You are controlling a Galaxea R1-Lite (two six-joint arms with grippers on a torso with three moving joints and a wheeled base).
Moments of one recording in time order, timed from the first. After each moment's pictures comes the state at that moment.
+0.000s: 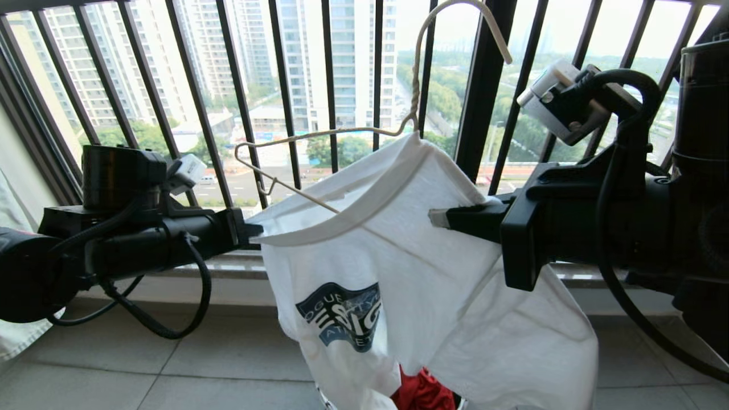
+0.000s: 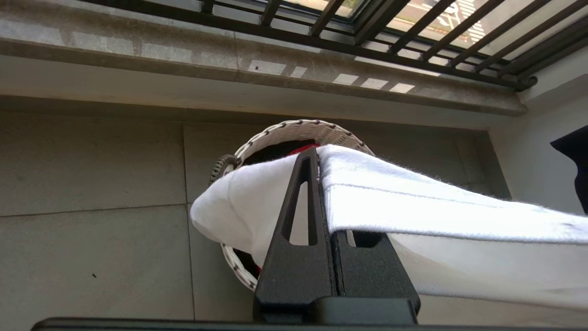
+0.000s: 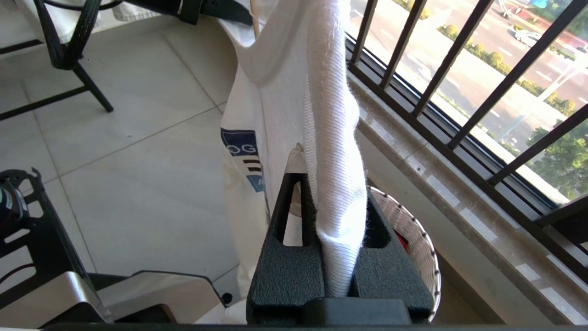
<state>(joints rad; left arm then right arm) -0.22 1.59 -0.92 -0.32 -0.24 -0.40 0.73 1.44 -1.16 -0.05 0.09 -0.12</state>
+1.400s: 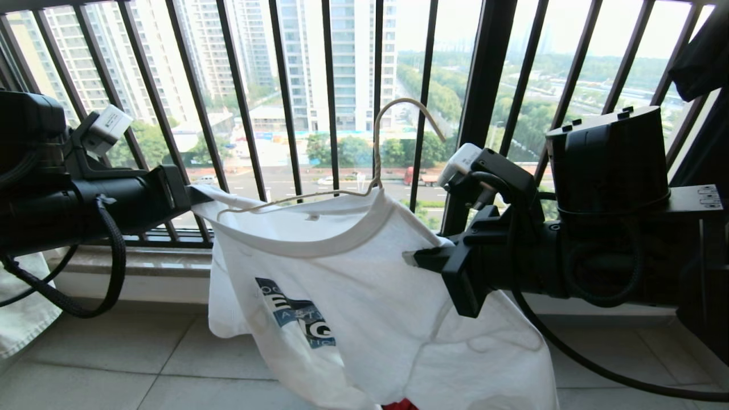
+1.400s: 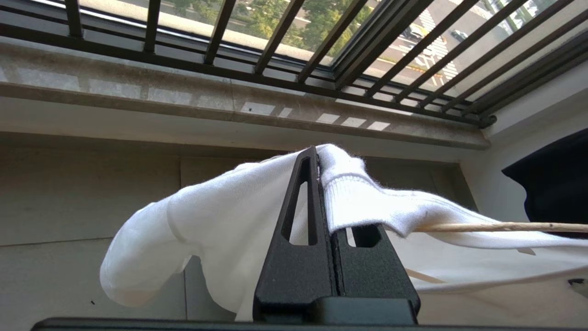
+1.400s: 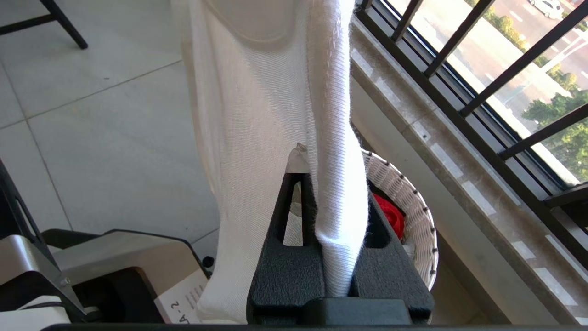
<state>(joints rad) -0.09 1.44 -1.01 -0.18 -0.37 -0.40 0.72 1.59 -1.12 -0.08 0.10 -0.20</state>
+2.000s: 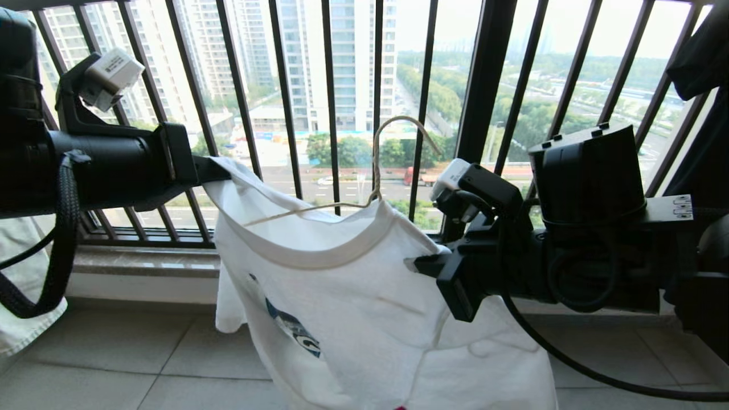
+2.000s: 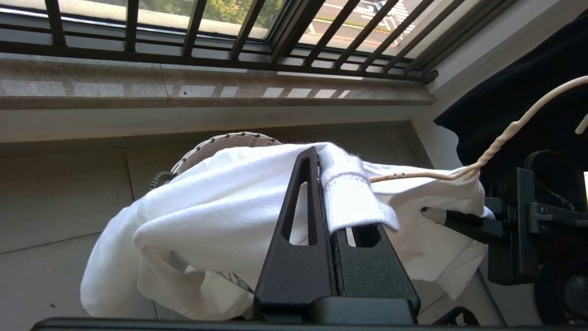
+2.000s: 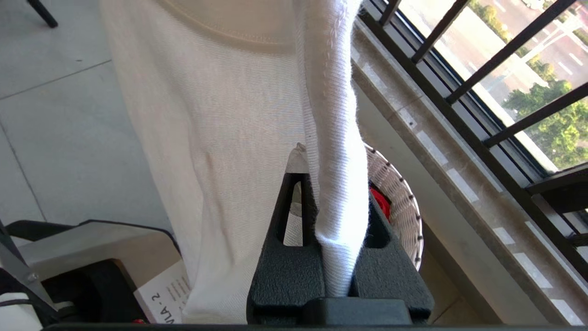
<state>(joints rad) -0.27 1.38 -1.23 0.11 -0.36 -0.41 0.71 1.61 -1.10 -0.09 0.05 -0.24</state>
